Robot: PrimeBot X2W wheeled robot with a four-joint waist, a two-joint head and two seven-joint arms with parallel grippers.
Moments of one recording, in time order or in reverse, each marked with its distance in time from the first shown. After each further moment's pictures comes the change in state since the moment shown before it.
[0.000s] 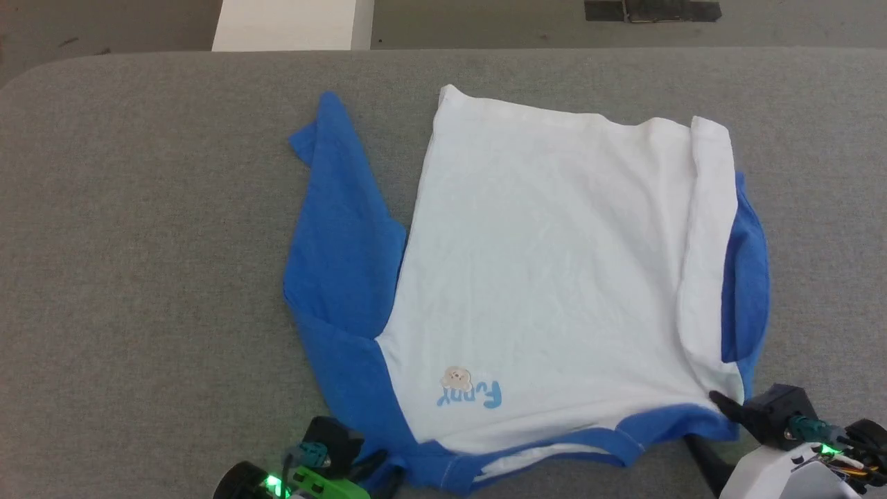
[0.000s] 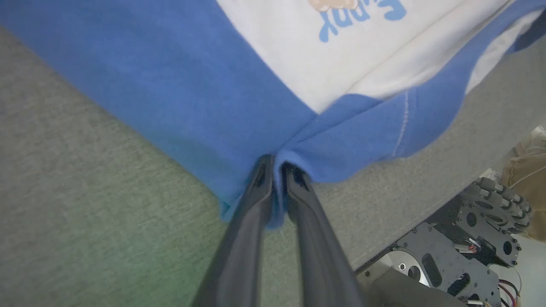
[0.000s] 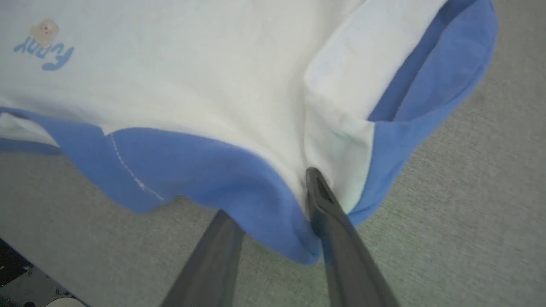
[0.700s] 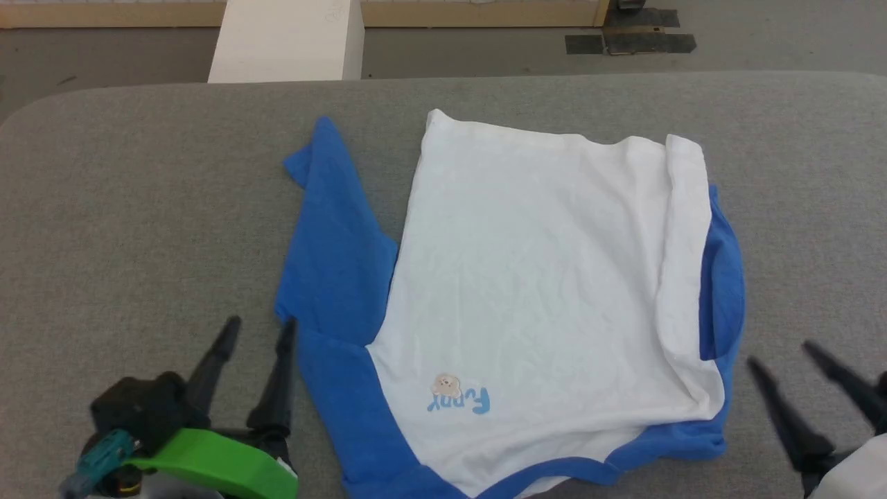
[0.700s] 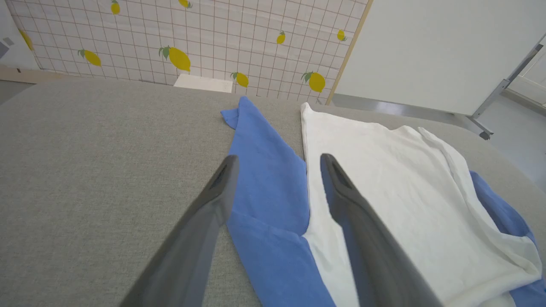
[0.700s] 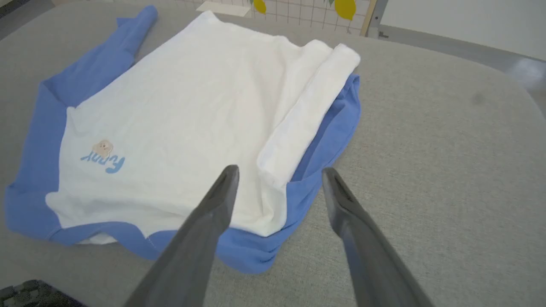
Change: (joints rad) left arm 0.139 0.038 0.339 -0.356 -0.094 0.204 -0.318; right arm 0.152 0.022 -0.249 -0.407 0.146 0.000 0.161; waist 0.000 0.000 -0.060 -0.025
